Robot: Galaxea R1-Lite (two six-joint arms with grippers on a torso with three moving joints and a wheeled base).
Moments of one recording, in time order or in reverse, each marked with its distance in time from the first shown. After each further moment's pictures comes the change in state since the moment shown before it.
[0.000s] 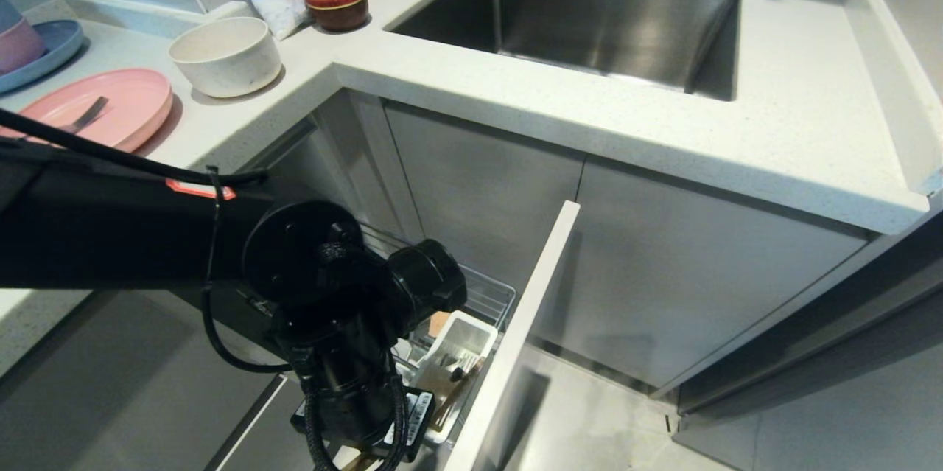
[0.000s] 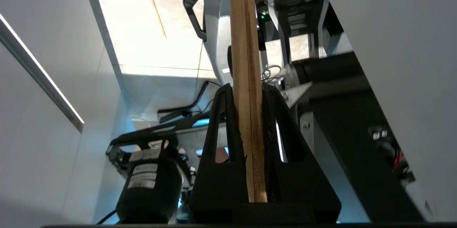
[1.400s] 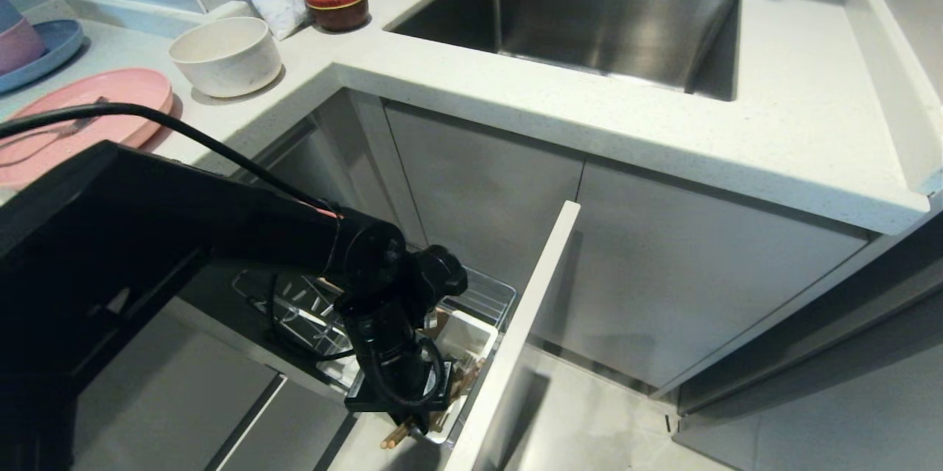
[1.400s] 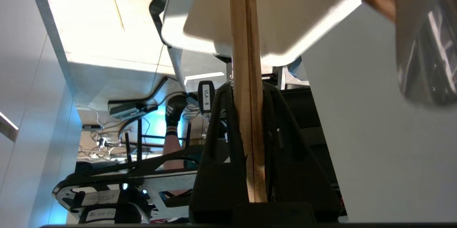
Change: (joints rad) left arm 0.152 0.229 -0.077 -0.130 -0.133 -0.019; right arm 0.000 0.000 0.000 0.000 0.000 0.000
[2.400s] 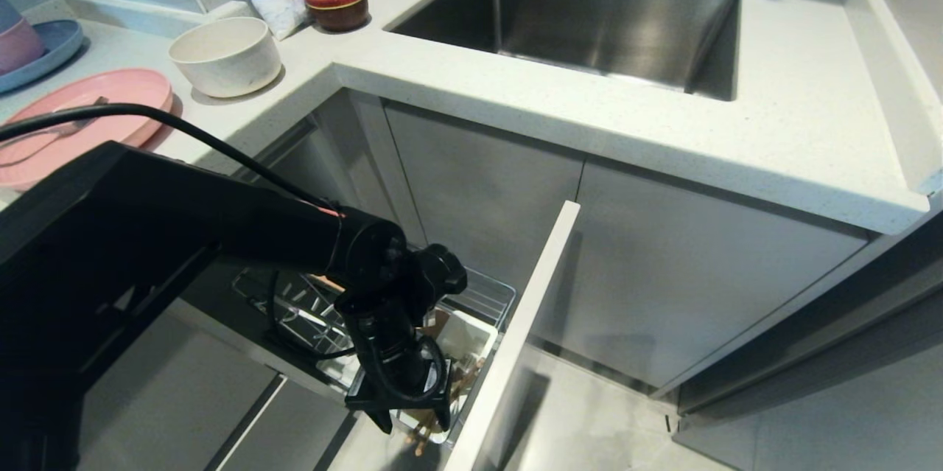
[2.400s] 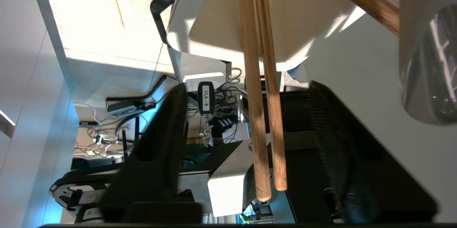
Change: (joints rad) left arm 0.005 0.004 -0.013 0.008 0.005 -0.018; right arm 0.000 0.000 0.000 0.000 0.000 0.000
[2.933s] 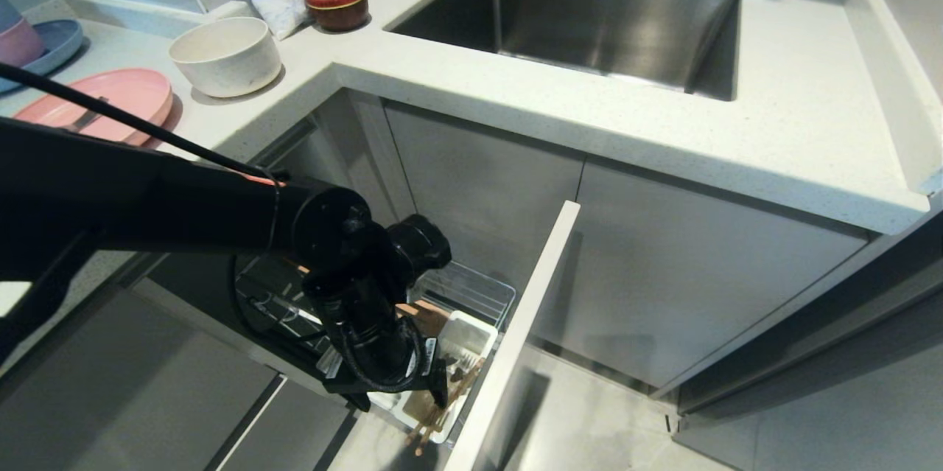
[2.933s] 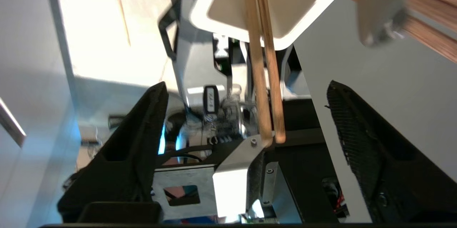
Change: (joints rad) left arm 0.000 -0.131 0.003 0.025 0.057 -0.001; right arm 0.000 0.000 0.000 0.000 0.000 0.000
